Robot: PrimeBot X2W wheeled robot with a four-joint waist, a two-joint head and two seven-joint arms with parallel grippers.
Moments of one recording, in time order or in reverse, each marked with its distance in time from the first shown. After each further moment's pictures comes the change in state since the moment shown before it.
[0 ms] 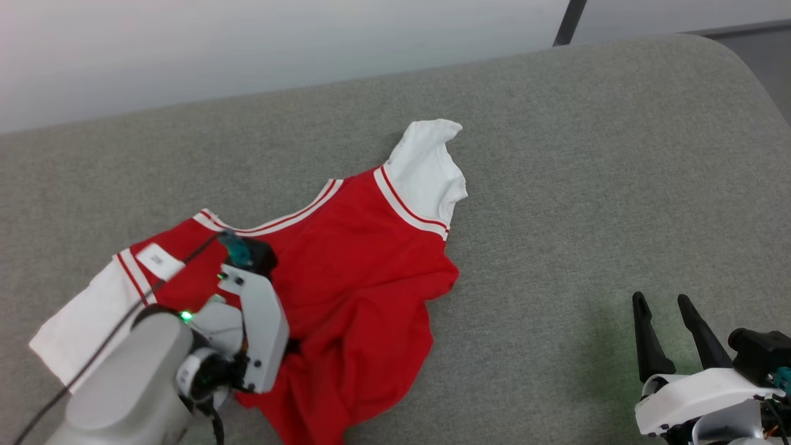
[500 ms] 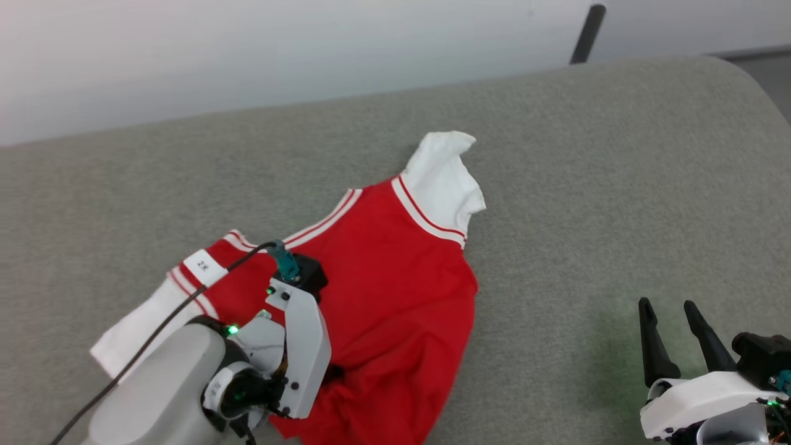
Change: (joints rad) left arm 0.020 -0.012 -0.020 -0.159 -0.088 -0.002 0.122; right arm -0.002 0.000 -0.020 0.029 -0.019 0.000 -0.004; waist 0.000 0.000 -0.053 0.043
